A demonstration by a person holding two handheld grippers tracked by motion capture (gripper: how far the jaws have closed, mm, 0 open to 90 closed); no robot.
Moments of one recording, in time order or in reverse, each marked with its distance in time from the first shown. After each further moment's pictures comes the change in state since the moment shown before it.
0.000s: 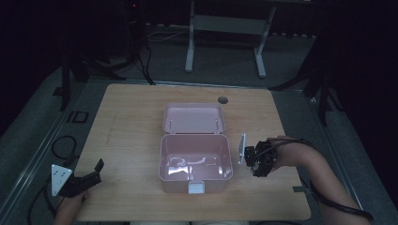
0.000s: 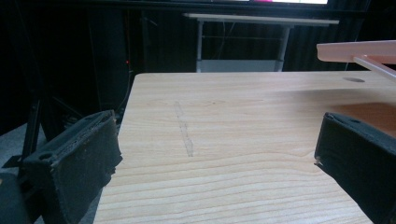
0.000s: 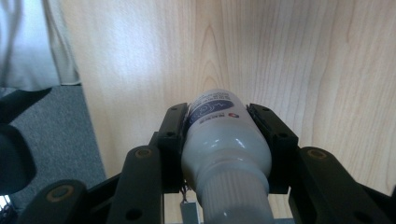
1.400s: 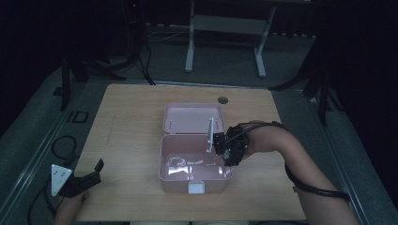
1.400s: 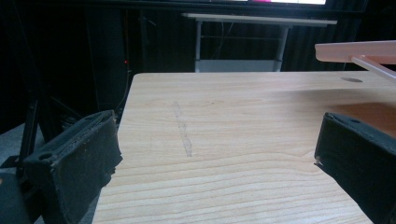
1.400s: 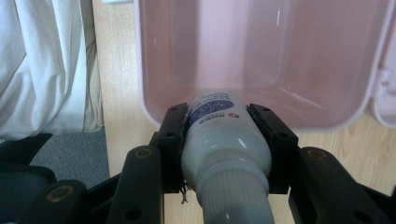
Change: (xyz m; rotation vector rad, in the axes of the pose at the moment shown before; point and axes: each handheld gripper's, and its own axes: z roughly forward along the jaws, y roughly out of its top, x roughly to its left) left arm 0.001 0.000 0.000 0.001 -0.007 -0.002; right arm -0.001 0.087 -0.062 -0.077 -0.012 -0.081
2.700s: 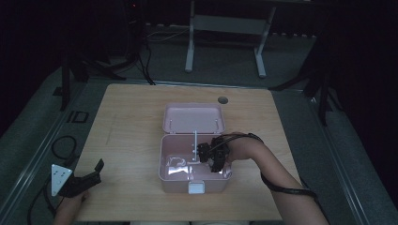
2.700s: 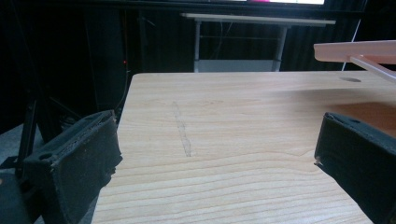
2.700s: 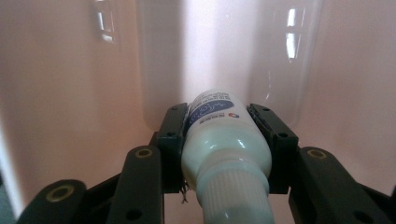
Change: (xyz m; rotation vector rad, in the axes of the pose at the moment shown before) left arm 0.000 0.000 0.000 0.000 -0.004 0.002; right arm -0.018 0.029 0.083 0.023 0.025 -0.006
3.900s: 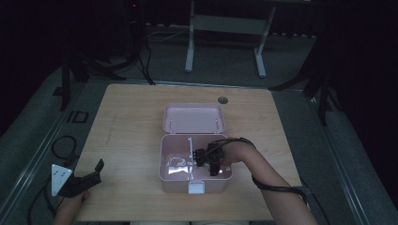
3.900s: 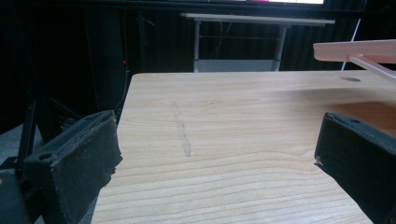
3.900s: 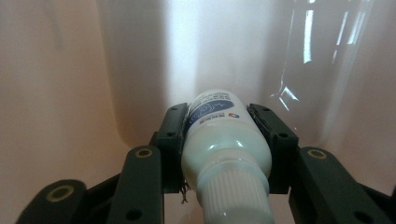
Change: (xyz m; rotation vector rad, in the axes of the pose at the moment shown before) left arm 0.000 0.000 0.000 0.002 -0.002 0.004; right arm -0.012 0.010 0.049 0.087 0.043 0.003
